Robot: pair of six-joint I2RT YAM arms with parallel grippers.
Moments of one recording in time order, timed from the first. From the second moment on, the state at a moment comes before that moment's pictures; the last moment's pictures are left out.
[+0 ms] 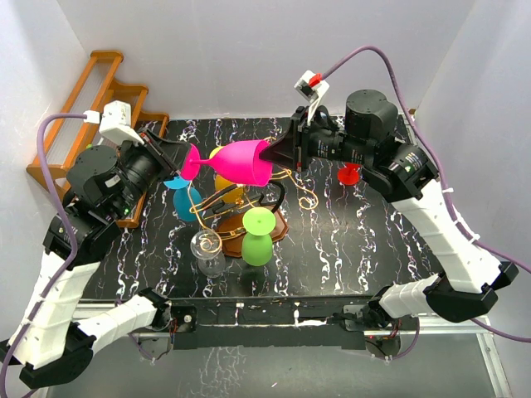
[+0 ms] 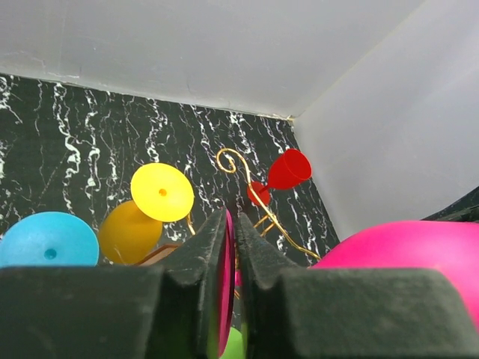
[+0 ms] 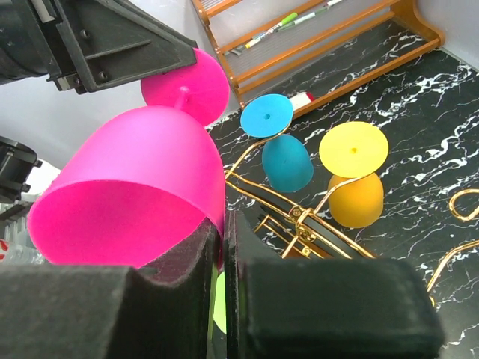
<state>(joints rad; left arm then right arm) -0.57 0.94 1.52 -0.68 -0.17 -0.55 0.71 1.35 1.85 -0.65 -0.49 0.27</state>
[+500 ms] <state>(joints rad) -0.57 0.89 1.50 -0.70 -0.30 -0.57 0.71 1.32 1.86 -0.65 -0.20 0.26</state>
